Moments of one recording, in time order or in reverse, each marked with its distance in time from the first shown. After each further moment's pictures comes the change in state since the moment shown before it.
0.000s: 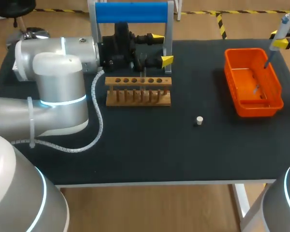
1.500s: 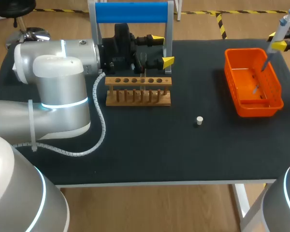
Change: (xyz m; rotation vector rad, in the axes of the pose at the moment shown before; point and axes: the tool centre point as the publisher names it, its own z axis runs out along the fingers) left arm 0.006 0.000 0.000 -0.003 -0.024 -0.010; right arm 0.017 0.003 0.019 -0.011 0.053 0.012
